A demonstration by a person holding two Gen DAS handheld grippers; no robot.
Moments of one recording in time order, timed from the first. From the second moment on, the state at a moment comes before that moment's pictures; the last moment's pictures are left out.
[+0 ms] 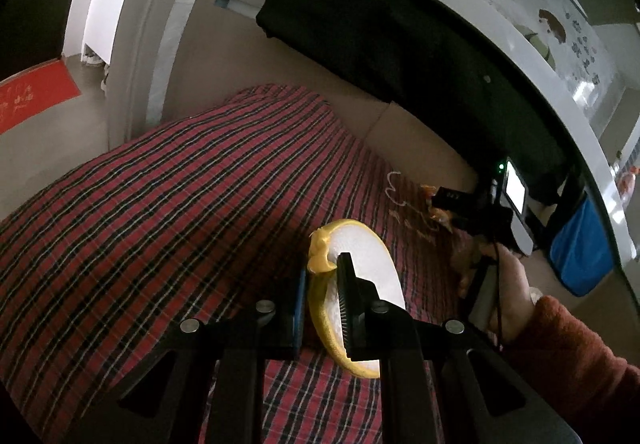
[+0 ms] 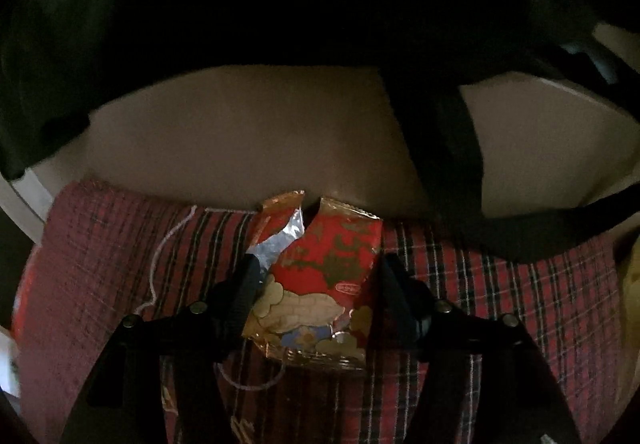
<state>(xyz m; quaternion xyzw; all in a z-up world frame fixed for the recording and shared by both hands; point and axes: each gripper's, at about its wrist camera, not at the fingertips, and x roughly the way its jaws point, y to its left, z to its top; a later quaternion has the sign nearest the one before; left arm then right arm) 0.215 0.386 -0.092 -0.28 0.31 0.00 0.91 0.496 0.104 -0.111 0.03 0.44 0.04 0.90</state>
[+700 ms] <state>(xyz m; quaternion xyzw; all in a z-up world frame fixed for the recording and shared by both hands) 0.184 0.348 -0.058 -0.26 0.28 0.00 0.92 0.327 0.045 -0.073 0.00 0.45 0.30 0.84</state>
